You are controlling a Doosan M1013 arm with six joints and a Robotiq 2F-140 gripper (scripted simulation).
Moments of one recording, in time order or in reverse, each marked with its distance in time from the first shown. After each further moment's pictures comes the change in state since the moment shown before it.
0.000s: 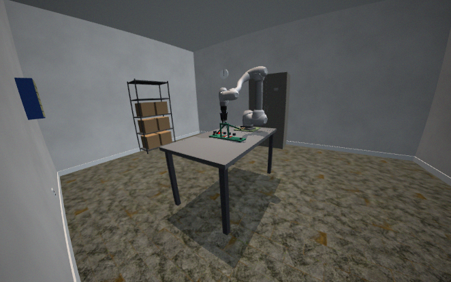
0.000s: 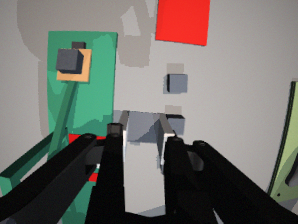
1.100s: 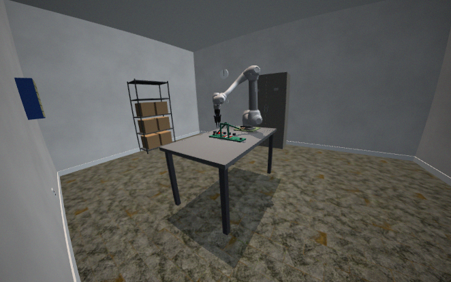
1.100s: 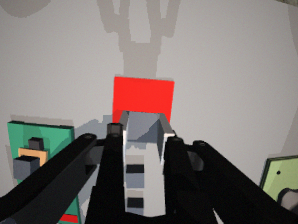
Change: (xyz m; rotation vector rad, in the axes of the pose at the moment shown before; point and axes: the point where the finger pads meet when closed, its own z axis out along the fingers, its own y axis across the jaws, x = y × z) arm 0.158 0.059 0.044 0.002 -0.007 -0.004
